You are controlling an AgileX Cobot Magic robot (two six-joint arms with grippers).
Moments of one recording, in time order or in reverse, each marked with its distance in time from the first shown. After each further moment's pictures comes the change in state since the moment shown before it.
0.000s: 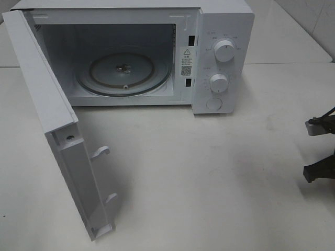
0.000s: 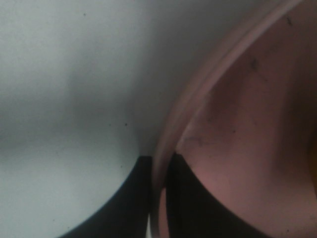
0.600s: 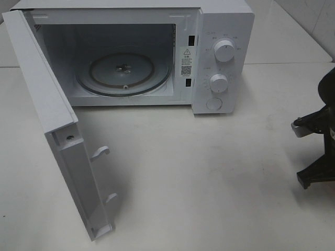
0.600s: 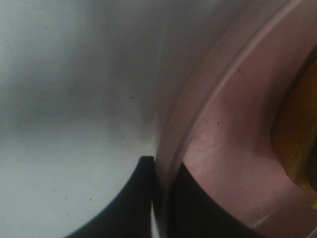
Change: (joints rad) left arm 0.000 0.000 0.000 0.000 0.000 0.000; right arm 0.193 -0.041 0.003 -0.181 0.137 0.201
